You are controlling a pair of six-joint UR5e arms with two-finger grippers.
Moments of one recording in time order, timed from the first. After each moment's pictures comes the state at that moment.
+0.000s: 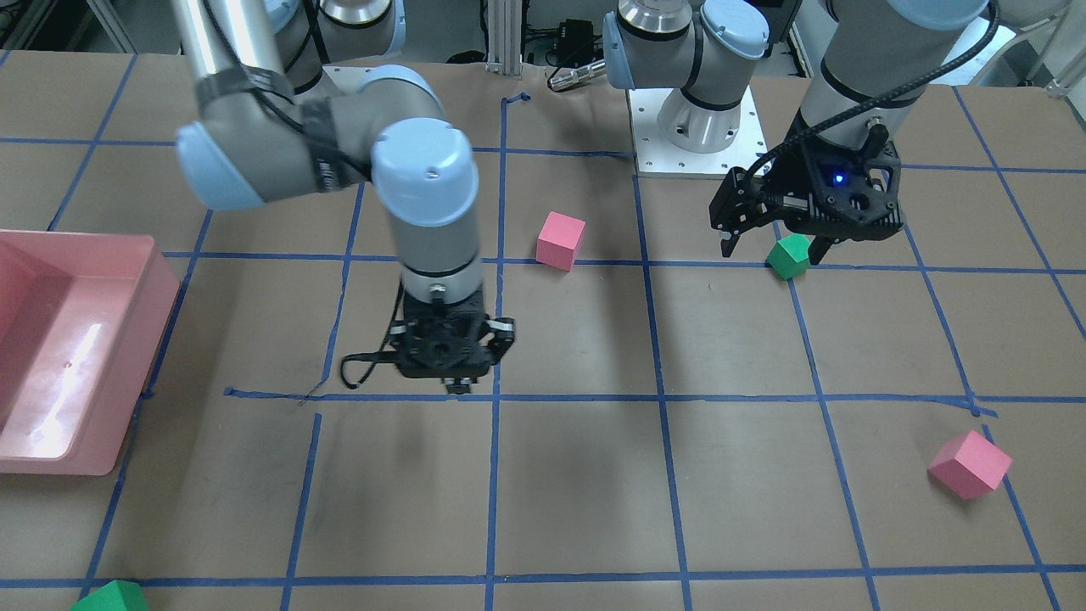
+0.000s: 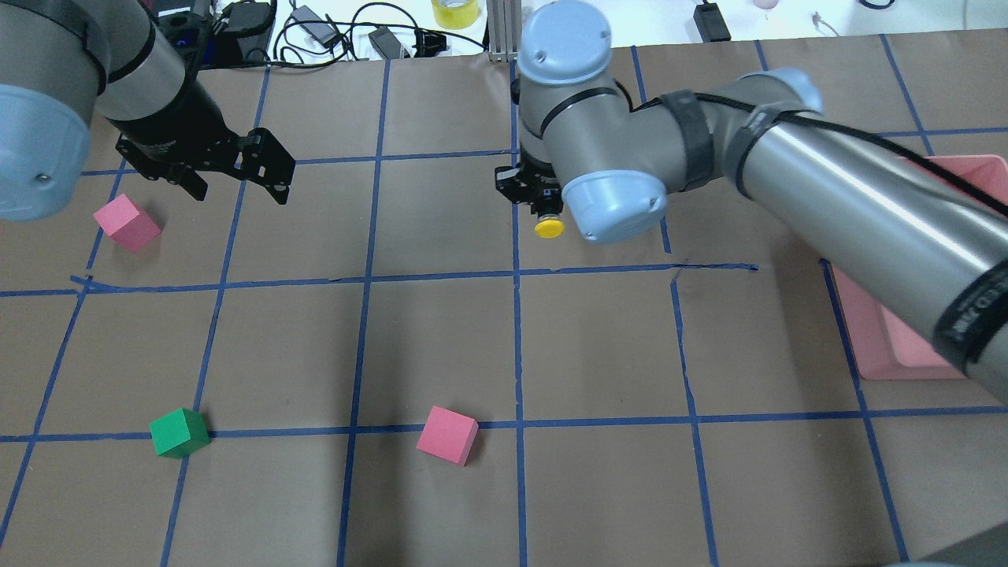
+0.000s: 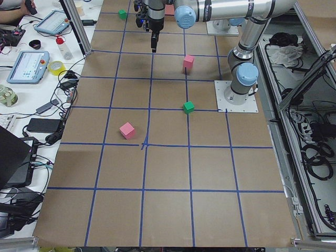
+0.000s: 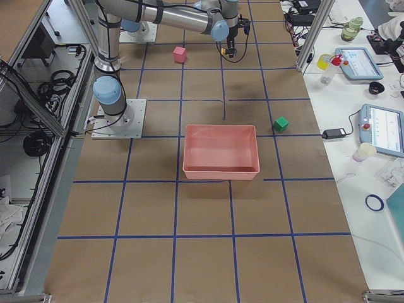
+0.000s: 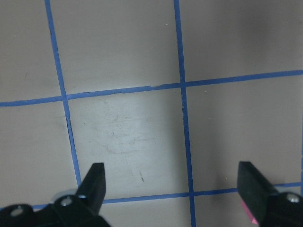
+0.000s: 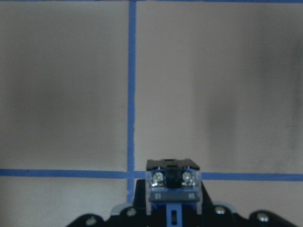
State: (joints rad) left arm -1.49 -1.56 -1.66 -1.43 1.58 0.17; right arm 1.92 -1.17 1.61 -2.17 -1.60 0.33
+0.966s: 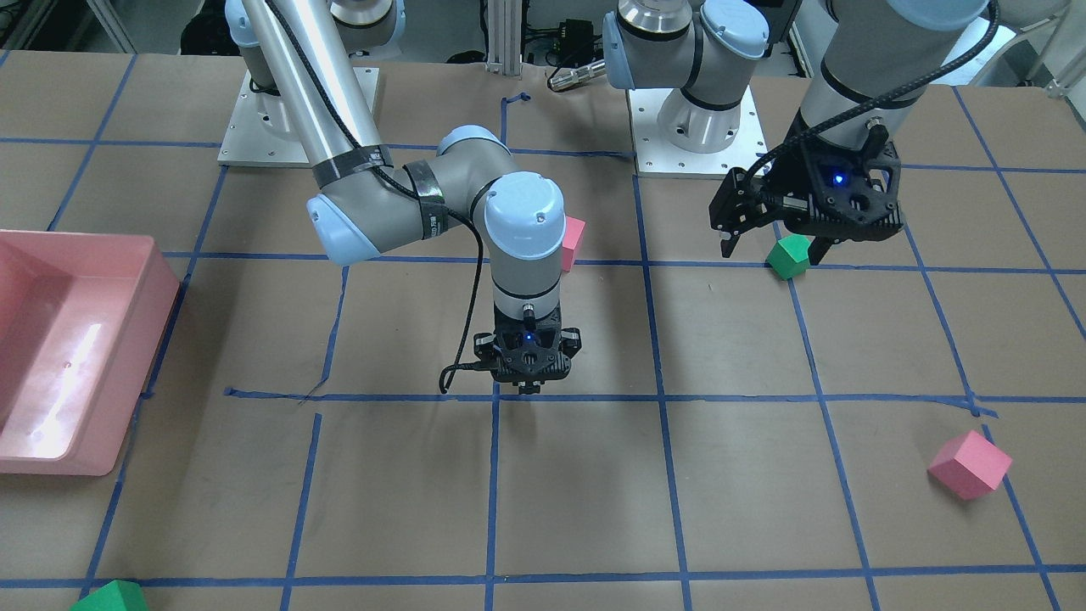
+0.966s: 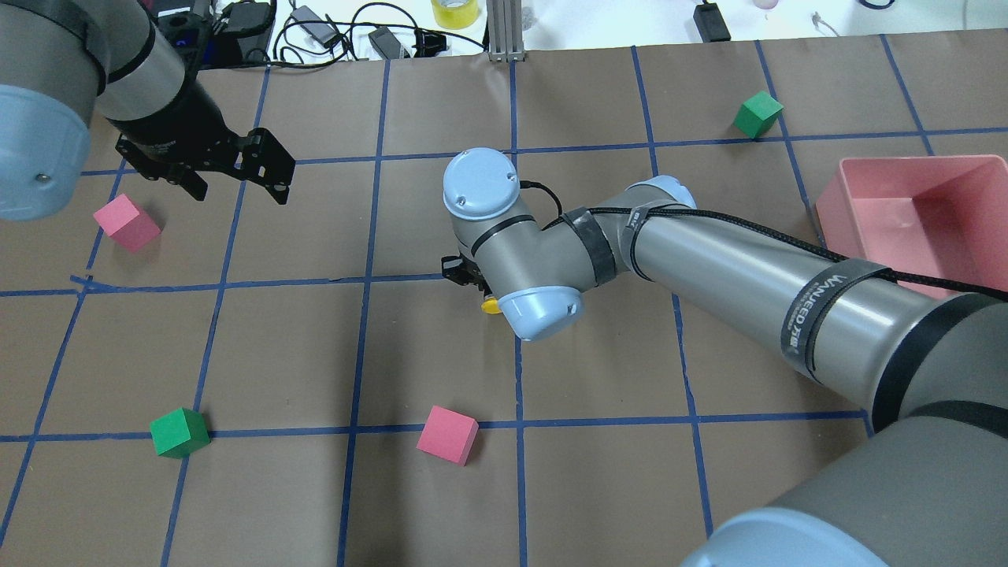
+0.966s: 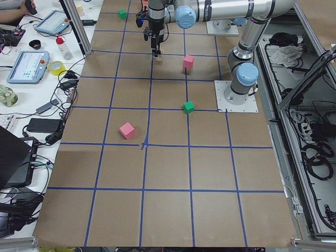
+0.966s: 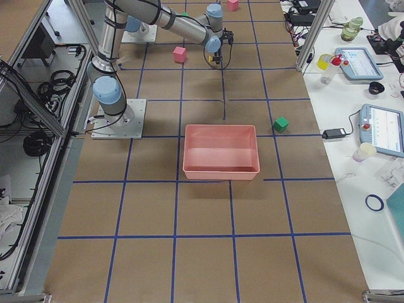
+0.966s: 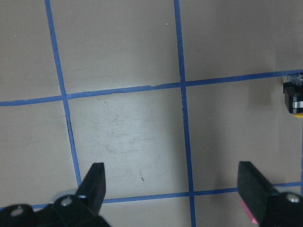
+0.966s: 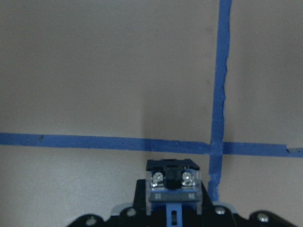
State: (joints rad) left arm -1.49 -1.56 -1.66 -1.43 1.58 0.17; right arm 2.04 -1.04 1.73 -2.38 -1.60 0.41
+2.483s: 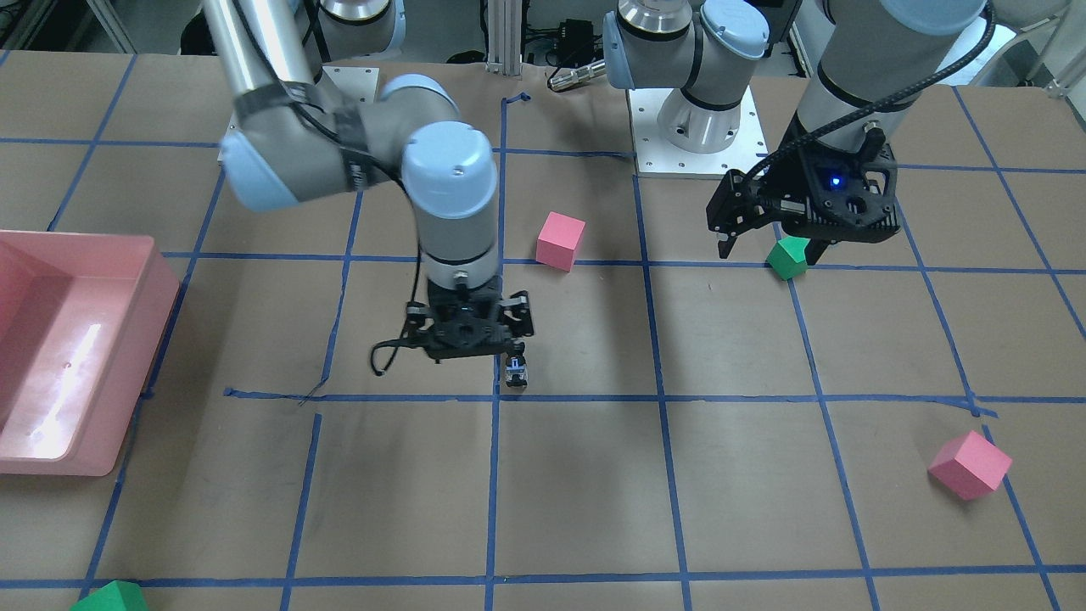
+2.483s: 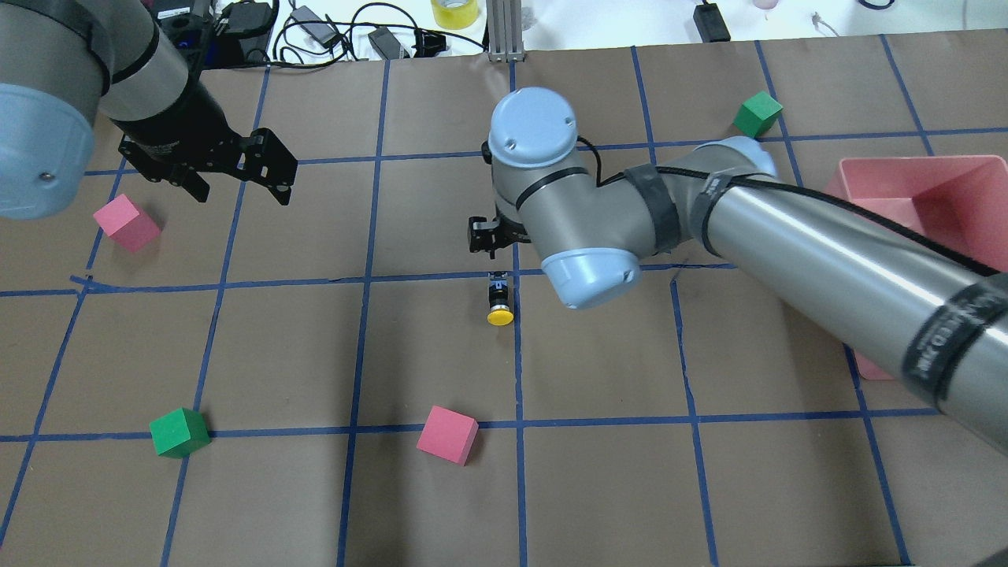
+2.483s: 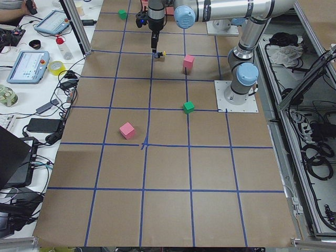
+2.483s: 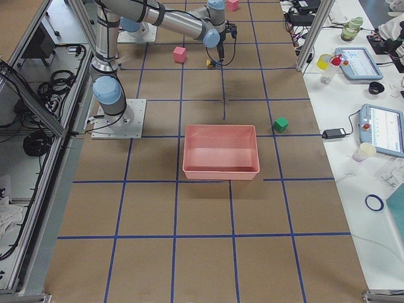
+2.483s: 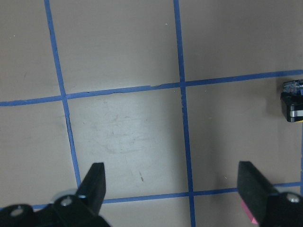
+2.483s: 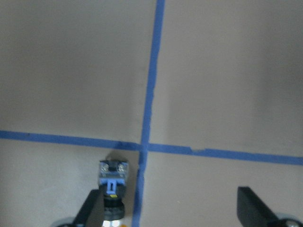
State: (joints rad) left arm -1.50 -1.56 -1.66 -1.44 1.58 0.15; right arm 1.90 -1.24 1.74 -2.20 -1.57 0.24
